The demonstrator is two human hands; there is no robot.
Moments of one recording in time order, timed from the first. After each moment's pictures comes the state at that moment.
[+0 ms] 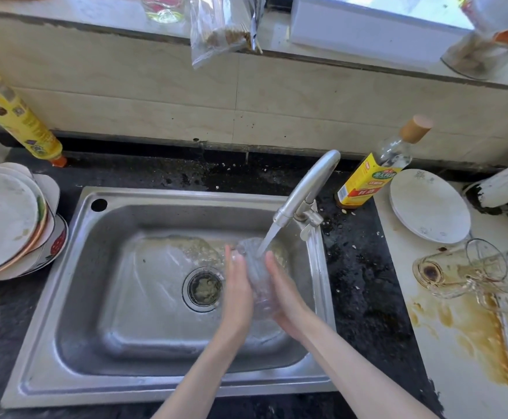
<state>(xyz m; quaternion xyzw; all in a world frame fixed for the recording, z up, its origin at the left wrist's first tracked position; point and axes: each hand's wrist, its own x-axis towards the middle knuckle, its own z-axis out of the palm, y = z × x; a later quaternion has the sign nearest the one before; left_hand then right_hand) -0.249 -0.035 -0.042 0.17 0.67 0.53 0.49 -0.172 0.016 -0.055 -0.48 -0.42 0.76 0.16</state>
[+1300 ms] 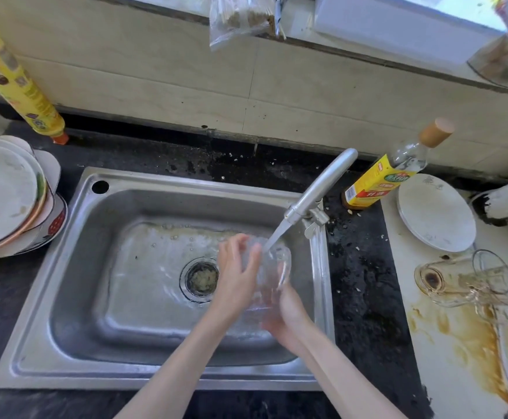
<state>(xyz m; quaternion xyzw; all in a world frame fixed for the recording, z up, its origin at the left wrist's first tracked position) -0.269 -0.027 -0.051 0.32 0.71 0.49 0.39 -0.167 0.003 -0.060 -0.52 -0.24 0.81 0.14</state>
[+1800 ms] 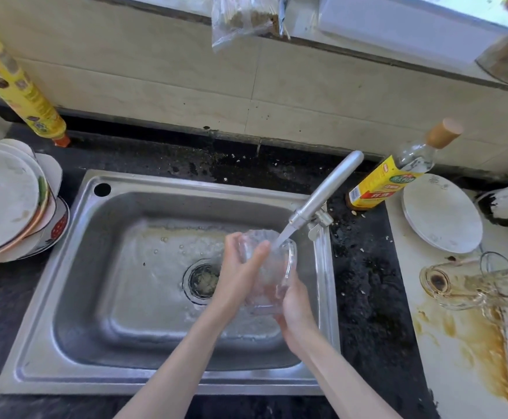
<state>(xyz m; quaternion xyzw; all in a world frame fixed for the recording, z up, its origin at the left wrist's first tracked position) -0.280 -0.018 -0.041 0.23 0.67 0.51 0.48 -0.177 0.001 -0.043 -0.61 -0.36 0.68 0.19</state>
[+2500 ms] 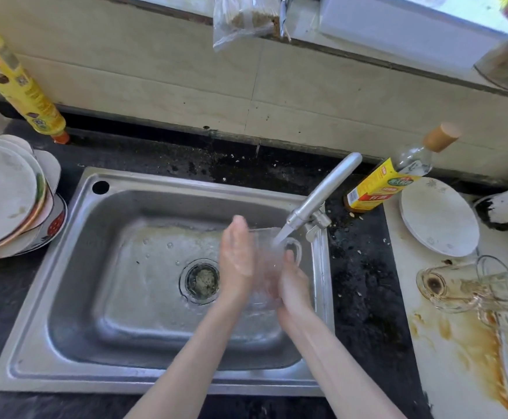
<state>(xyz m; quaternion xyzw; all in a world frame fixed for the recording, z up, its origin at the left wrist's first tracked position) -0.269 0.005 -0.034 0.10 0.66 0.61 0.42 -0.192 0.023 -0.035 -0.67 -0.29 0.65 0.19</state>
